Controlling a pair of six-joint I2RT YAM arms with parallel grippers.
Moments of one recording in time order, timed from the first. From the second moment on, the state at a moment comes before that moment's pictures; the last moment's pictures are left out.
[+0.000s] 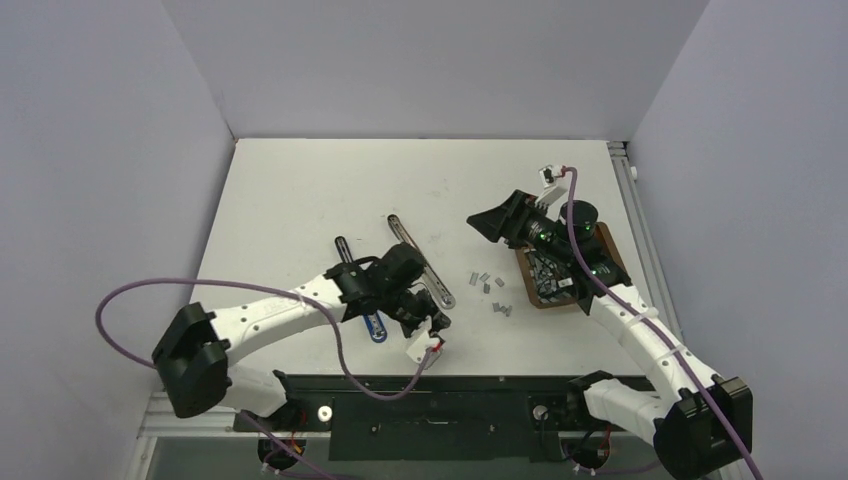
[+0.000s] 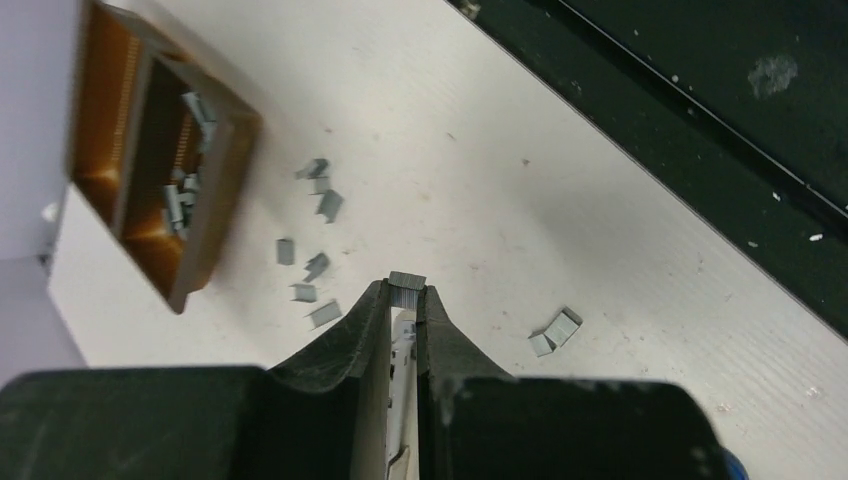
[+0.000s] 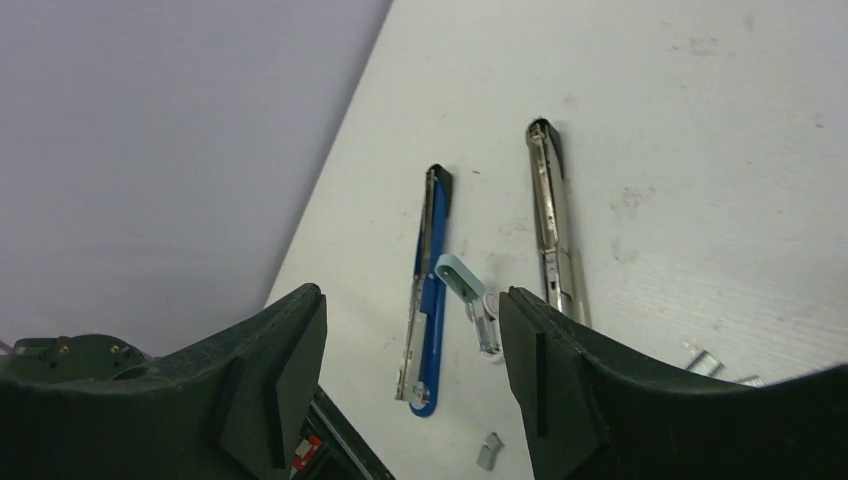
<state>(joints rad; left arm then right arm) -0.94 1.32 0.96 -0.50 0.68 1.41 0.35 1.06 0.78 0.12 -0.45 0.74</state>
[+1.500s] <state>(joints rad) -1.16 1.87 1.24 -0.71 0.14 1.42 0.22 0.94 0.77 -0.09 -0.41 0.70</state>
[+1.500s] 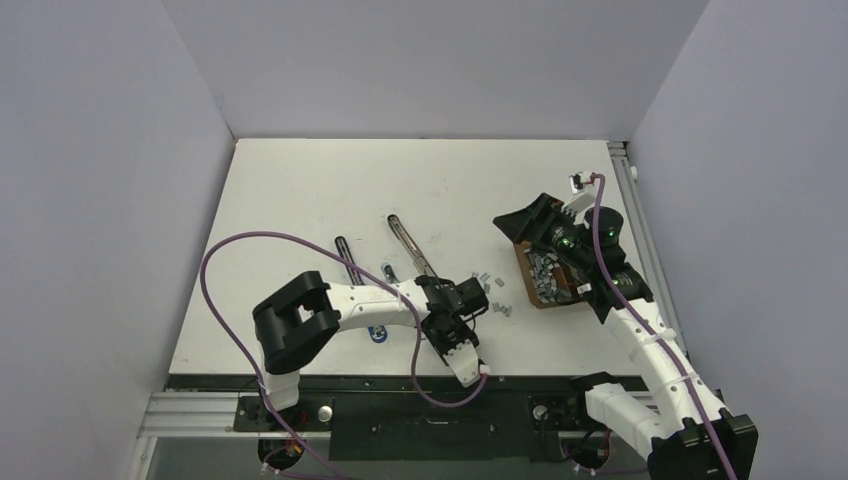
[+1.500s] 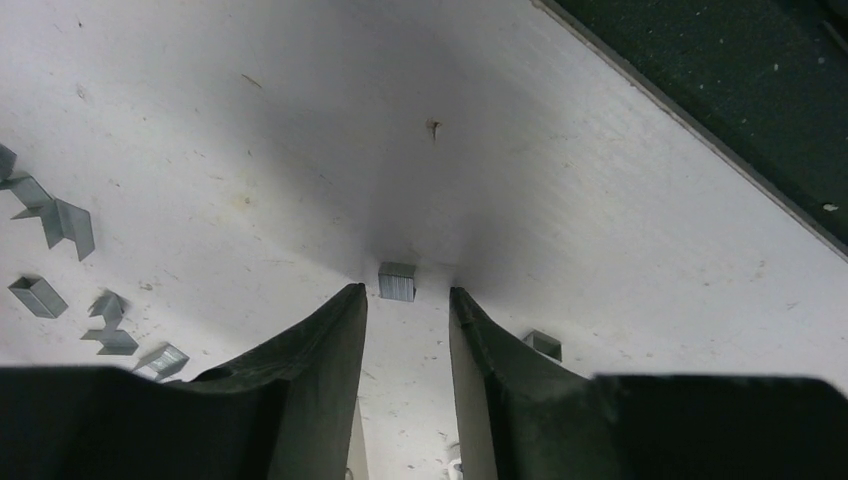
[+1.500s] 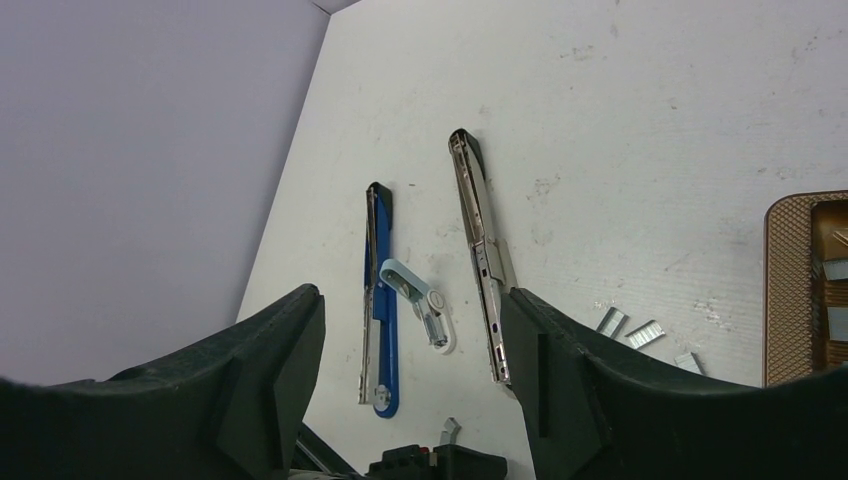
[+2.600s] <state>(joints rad) -0.82 0.98 0.97 -0.33 0.08 0.68 0.65 1.40 0.79 -0.26 0.12 0.64</state>
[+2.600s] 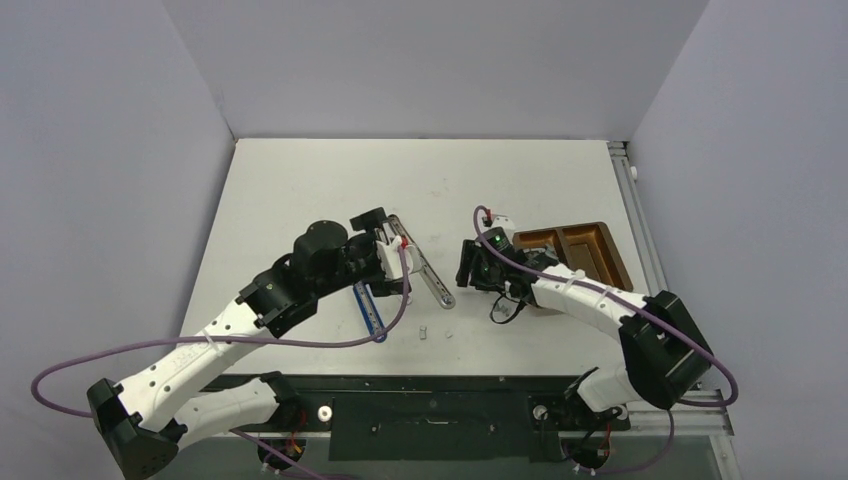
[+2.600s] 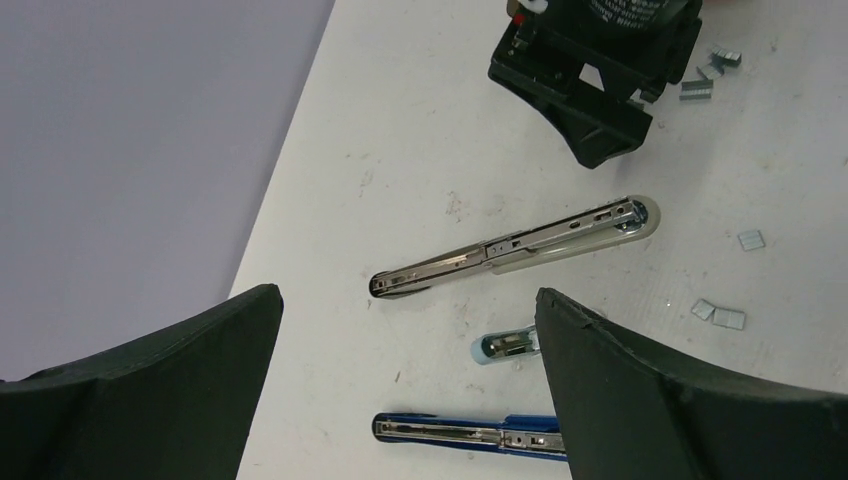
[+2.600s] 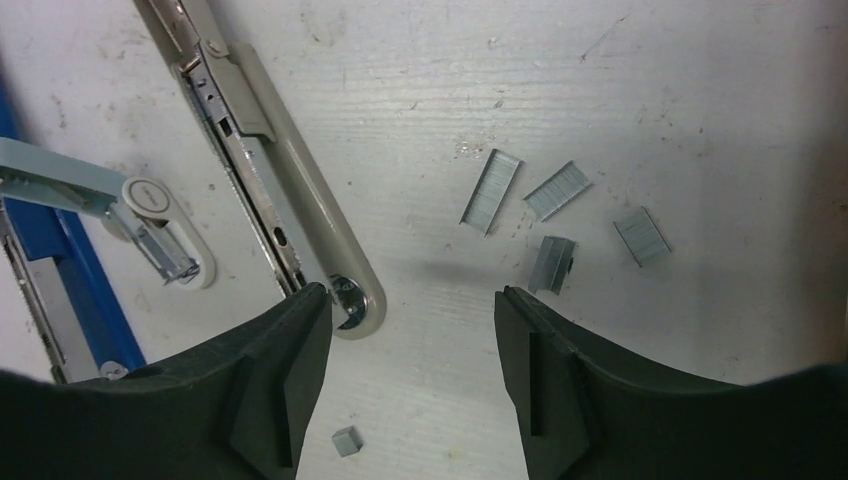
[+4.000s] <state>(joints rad) -0.79 0.98 0.96 -0.23 0.11 0.58 0.69 1.70 0.93 -0.23 0.29 0.60</state>
